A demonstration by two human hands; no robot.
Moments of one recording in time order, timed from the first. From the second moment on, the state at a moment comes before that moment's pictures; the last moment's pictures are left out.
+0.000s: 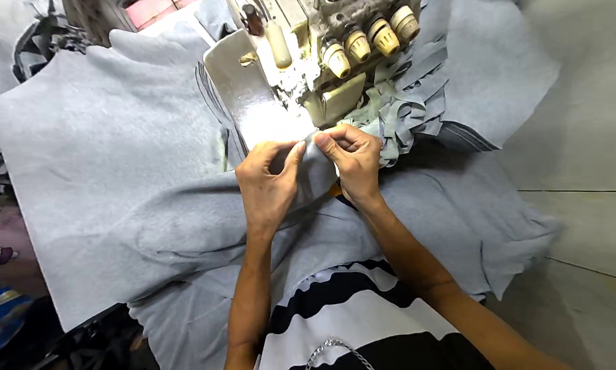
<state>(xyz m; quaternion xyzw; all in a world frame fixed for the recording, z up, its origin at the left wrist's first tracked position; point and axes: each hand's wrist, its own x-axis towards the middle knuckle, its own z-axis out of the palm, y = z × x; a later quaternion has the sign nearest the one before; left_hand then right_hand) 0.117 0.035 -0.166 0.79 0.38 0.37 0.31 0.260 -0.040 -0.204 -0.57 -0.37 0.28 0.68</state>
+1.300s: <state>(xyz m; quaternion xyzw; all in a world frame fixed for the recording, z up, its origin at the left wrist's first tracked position) 0.121 0.043 -0.185 0.82 0.43 0.35 0.18 0.248 -0.006 -0.221 -0.63 -0.36 0.17 0.67</state>
